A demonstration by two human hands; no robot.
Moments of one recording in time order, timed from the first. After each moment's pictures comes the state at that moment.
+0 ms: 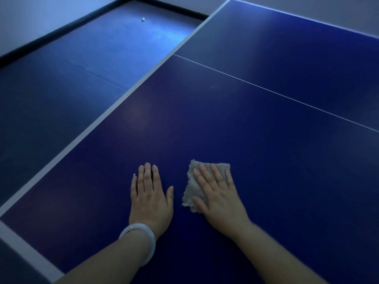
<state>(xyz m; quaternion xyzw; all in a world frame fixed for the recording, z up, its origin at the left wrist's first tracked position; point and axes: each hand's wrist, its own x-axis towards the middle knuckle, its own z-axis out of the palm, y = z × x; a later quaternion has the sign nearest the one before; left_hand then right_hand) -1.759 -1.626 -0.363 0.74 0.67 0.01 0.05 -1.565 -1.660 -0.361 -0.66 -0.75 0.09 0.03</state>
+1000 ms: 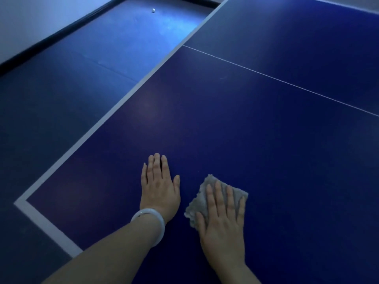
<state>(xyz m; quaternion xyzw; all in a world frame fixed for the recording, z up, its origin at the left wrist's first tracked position) -1.761 -1.625 -0.359 0.74 0.67 0.00 0.07 -1.621 -1.737 -0.361 -0.75 -0.65 0.10 0.07</state>
